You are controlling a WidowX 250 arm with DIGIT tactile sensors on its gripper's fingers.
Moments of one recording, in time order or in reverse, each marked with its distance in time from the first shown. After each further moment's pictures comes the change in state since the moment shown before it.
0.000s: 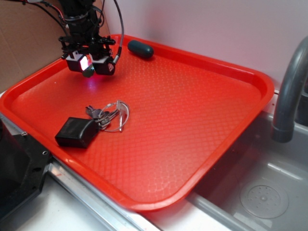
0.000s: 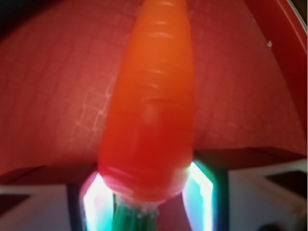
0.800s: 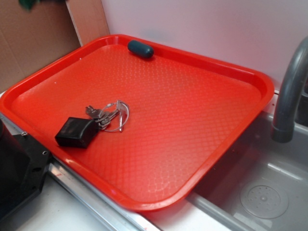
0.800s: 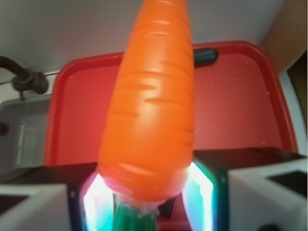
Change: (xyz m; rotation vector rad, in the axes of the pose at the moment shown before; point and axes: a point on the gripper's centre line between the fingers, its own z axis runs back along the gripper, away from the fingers) arm -0.106 -0.076 0.205 -0.216 -0.204 -0.387
